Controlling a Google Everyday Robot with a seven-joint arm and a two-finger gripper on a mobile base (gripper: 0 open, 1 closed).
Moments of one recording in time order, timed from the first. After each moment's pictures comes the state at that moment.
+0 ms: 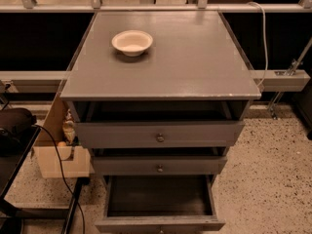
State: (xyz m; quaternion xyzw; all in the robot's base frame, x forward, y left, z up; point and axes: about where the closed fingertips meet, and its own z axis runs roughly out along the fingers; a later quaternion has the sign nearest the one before) arm 0.366 -0.224 0.161 -0.08 0.74 0.32 0.58
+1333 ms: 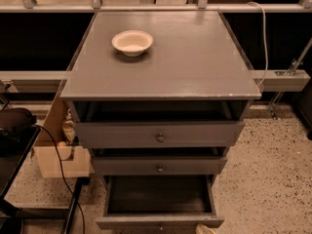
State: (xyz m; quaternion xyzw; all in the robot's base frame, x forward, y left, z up) arm 0.413 -0.210 0.126 -0.07 0.75 0.32 0.57
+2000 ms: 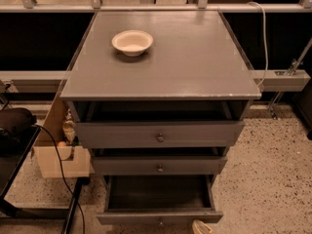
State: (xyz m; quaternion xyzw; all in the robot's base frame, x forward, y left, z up) arm 0.433 -0.200 0.123 -0.06 0.74 0.33 0.58
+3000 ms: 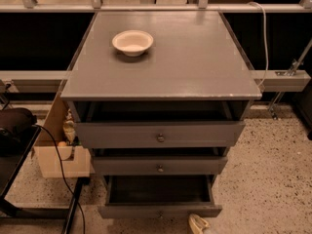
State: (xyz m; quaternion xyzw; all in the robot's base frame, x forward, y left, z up) arm 0.457 -0.186 0.119 -0.08 0.73 0.33 0.59
